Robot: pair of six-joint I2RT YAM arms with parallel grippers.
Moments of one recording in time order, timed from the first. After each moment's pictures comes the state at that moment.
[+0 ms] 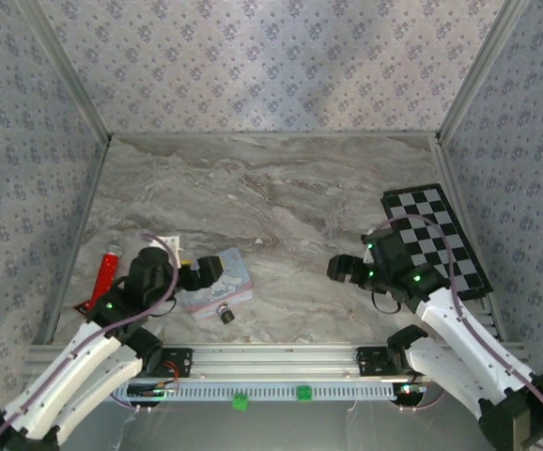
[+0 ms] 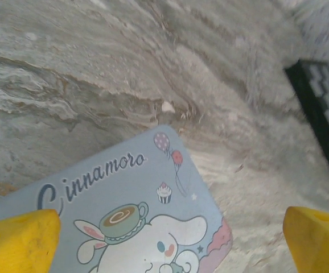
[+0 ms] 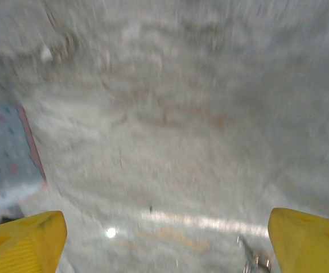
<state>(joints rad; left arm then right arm) -0.63 0.56 0.48 -0.52 0.02 -0.65 0.51 0.80 0.62 -0.79 -0.14 0.67</state>
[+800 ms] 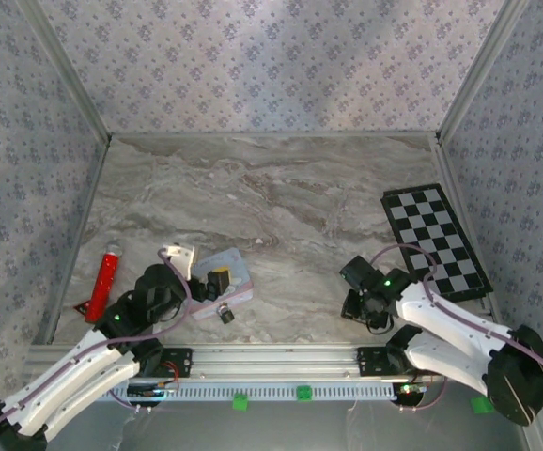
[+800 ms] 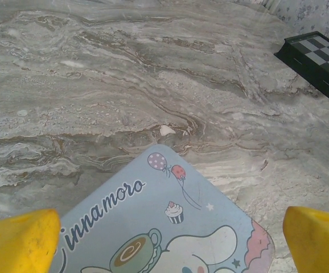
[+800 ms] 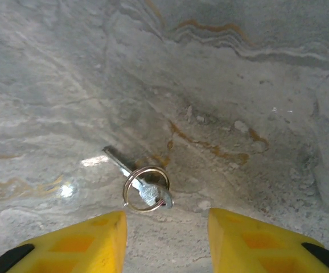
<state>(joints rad) -0.76 0.41 0.31 -0.31 -0.13 -0.37 0.70 0.97 0.48 -0.93 -0.03 1.00</state>
